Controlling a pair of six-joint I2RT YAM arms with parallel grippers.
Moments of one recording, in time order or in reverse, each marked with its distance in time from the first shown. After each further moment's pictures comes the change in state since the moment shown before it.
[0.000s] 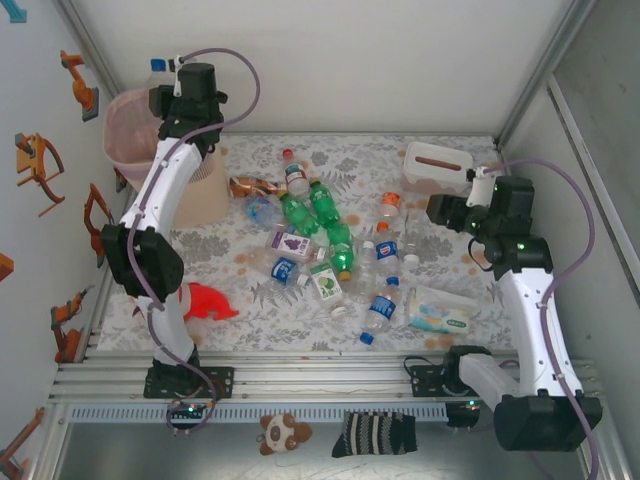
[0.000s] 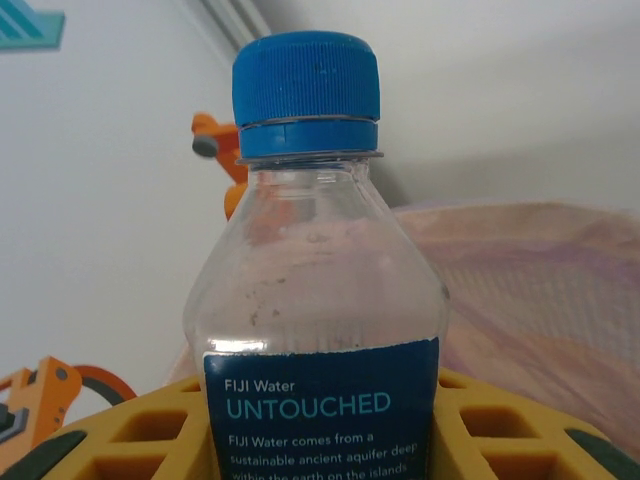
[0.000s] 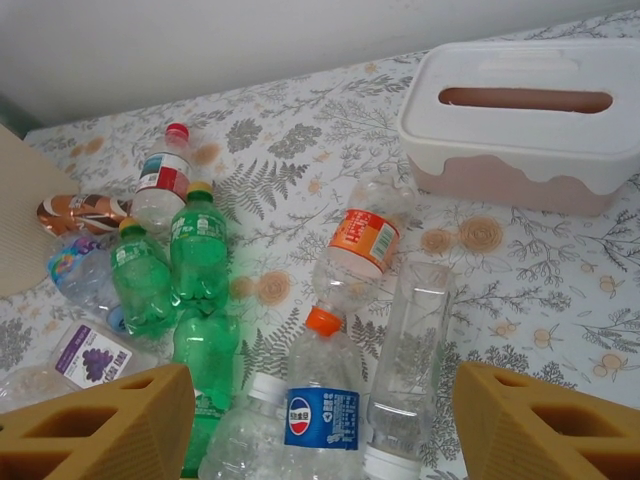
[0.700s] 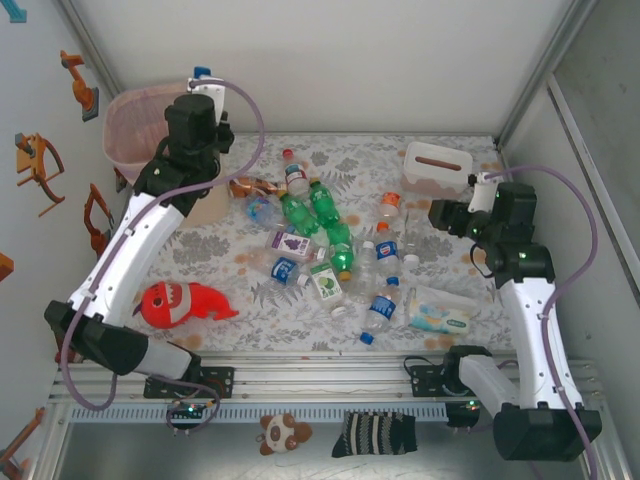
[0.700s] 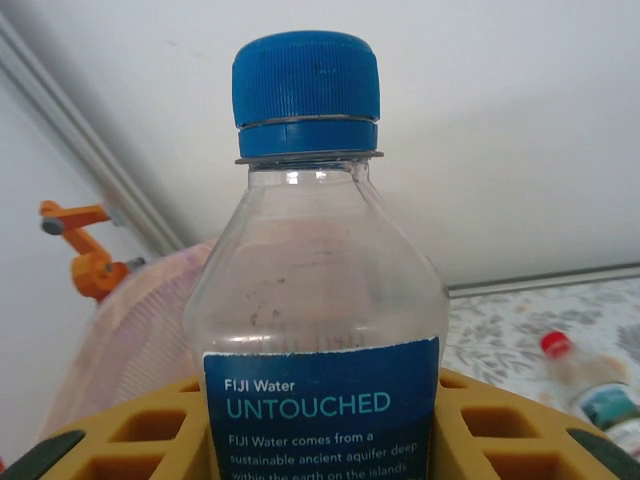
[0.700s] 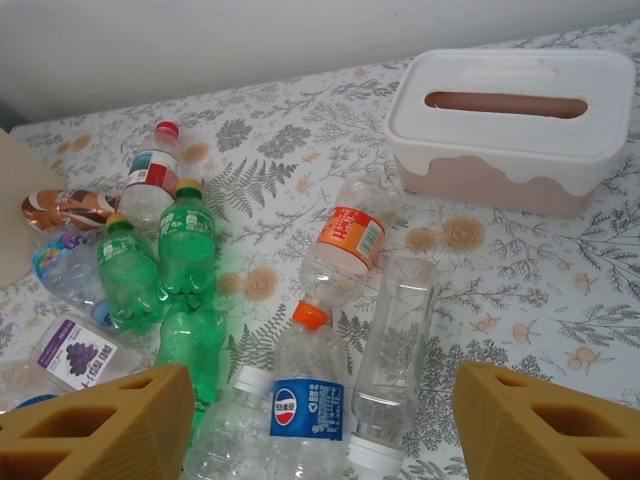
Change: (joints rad) left arm -0.214 -0.491 -0.348 -0.022 0.310 -0.026; right arm 0.000 -0.055 -0.027 -0.016 0.031 -0.026
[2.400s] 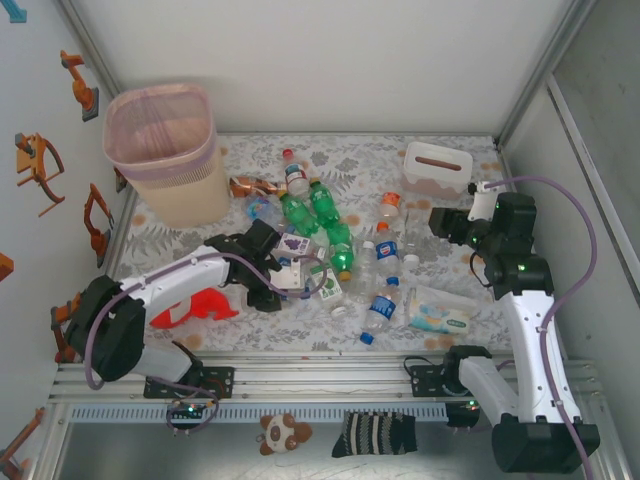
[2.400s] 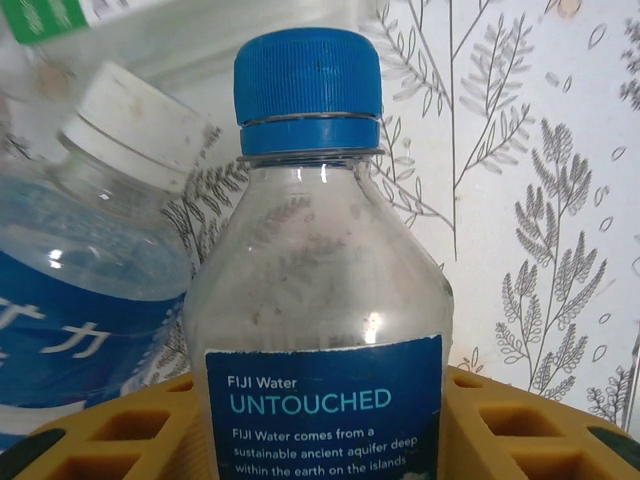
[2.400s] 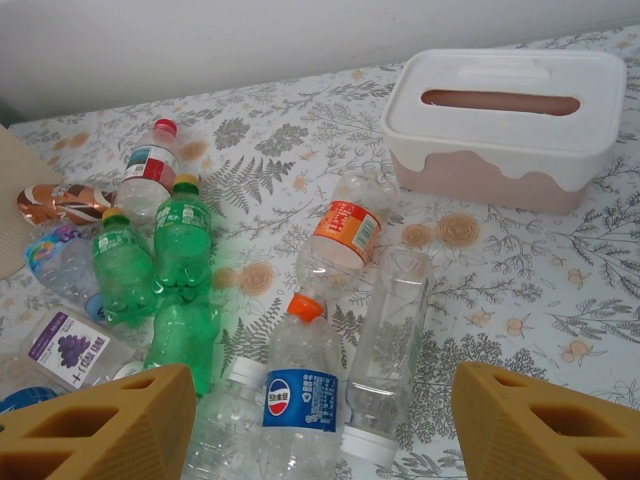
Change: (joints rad) left arm -0.243 -0.047 -0.797 -0.306 0.887 0.627; right arm 0.000 -0.074 -0.069 0.021 0.008 -0.012
